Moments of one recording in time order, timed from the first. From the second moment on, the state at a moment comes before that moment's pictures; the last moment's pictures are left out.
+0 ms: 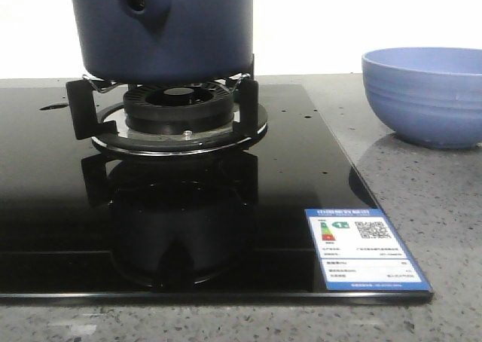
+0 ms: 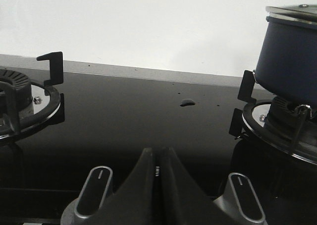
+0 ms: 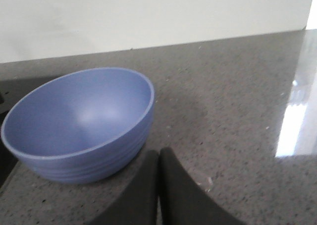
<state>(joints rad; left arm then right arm) -0.07 0.00 0.00 -0.08 0.11 -0.04 -0.06 0.35 -0.26 0.18 0.17 -0.11</state>
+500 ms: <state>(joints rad) -0.07 0.00 0.00 -0.08 0.11 -0.04 -0.01 0.00 0.01 -0.04 0.08 0.01</state>
